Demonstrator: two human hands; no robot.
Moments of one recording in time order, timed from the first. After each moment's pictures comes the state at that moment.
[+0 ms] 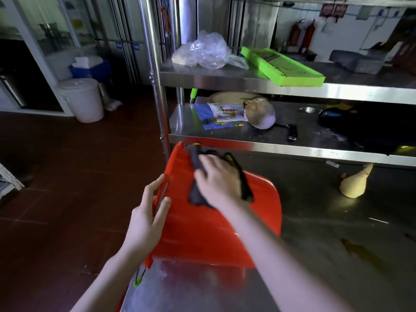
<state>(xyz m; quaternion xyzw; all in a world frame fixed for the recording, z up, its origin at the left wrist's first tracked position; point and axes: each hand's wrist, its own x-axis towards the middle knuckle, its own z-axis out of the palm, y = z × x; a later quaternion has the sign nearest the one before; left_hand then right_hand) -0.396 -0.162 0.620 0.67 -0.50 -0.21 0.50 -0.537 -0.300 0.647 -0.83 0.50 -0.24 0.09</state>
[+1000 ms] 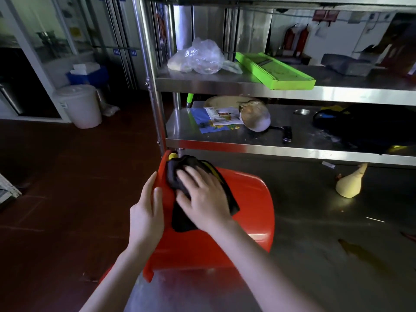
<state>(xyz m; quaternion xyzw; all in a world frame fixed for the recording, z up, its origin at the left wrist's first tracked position) -0.408 -0.181 0.623 0.71 -0.45 -0.11 0.53 -0.534 -0.263 0.632 -0.87 0.40 -0.29 0.05</state>
